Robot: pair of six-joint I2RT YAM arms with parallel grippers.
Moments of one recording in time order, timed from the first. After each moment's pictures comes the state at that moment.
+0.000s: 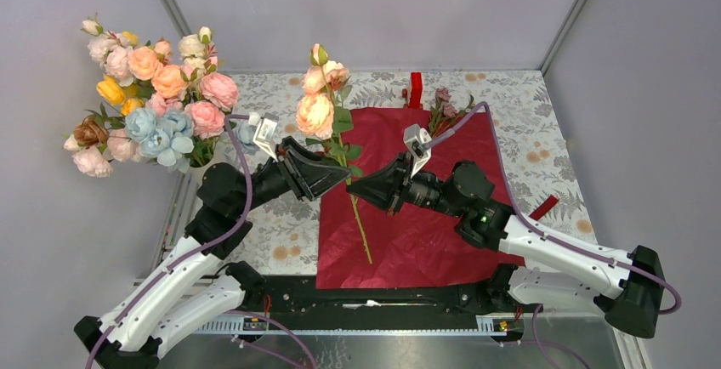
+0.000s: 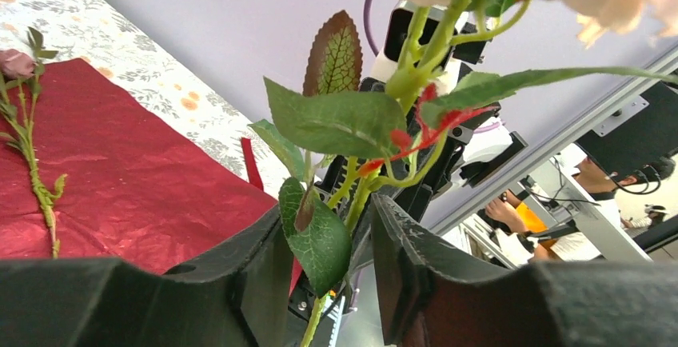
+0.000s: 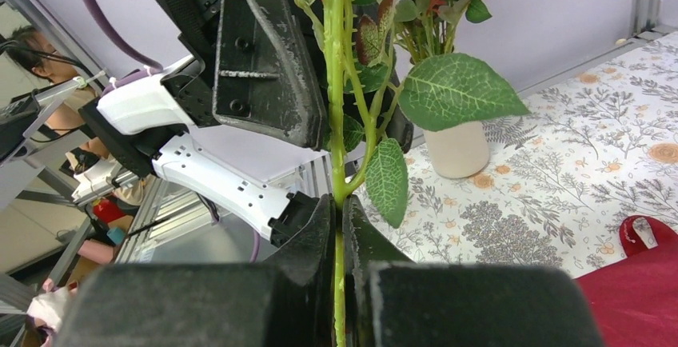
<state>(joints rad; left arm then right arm) -0.65 0.69 0.76 0.19 0.49 -0.82 1.02 1.01 0.77 0.44 -0.29 0.47</state>
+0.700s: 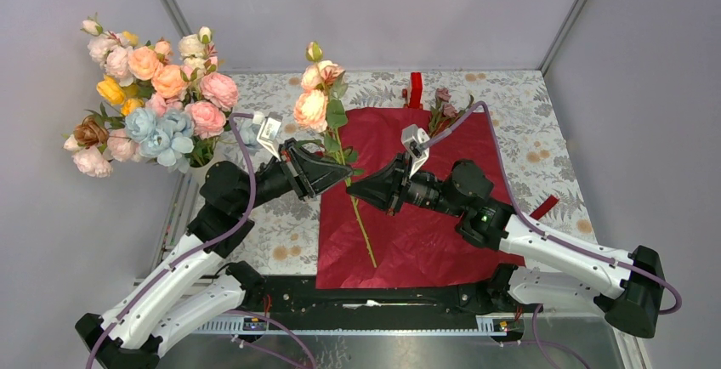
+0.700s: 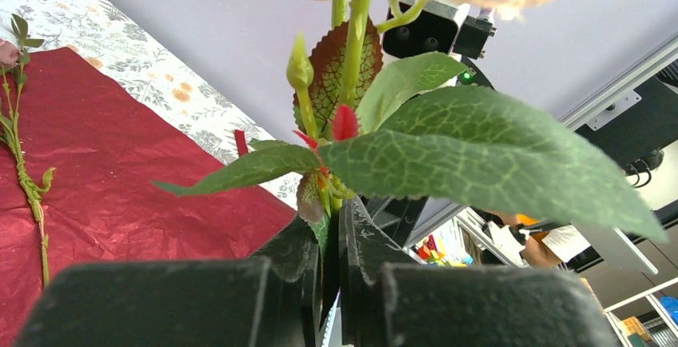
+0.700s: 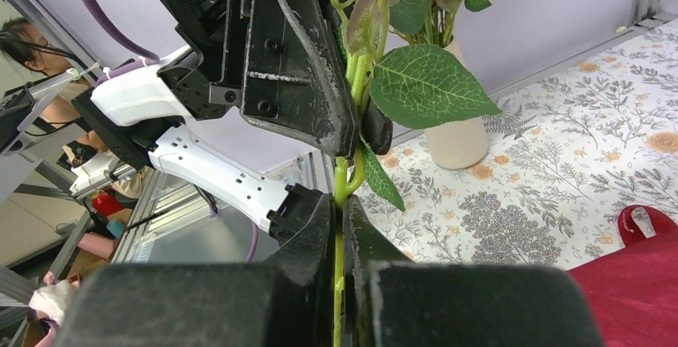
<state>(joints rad) -0.66 0.71 0.76 0.21 0.52 -0.84 1.02 1.01 0.78 0.40 -0.30 0.46</state>
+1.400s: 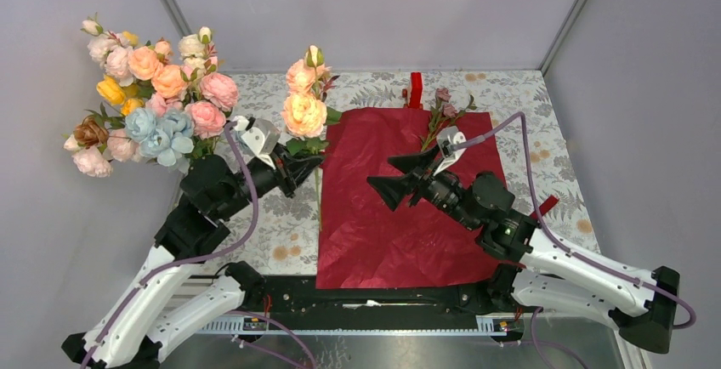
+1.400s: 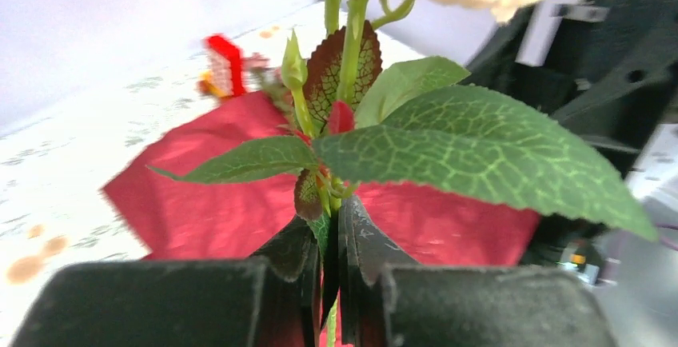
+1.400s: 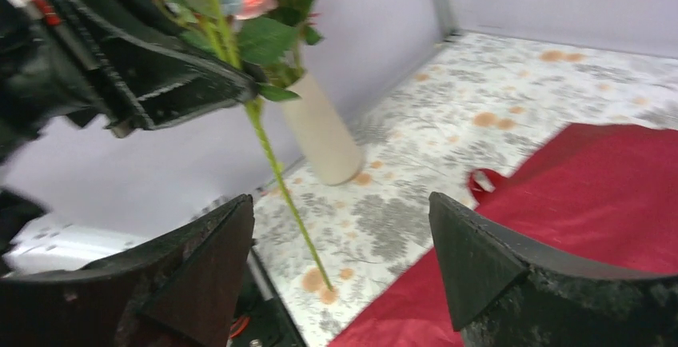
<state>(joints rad) -0.65 0.67 0.96 -0.29 0.28 -0.20 1.02 0.84 0.72 0.28 0.05 0.41</state>
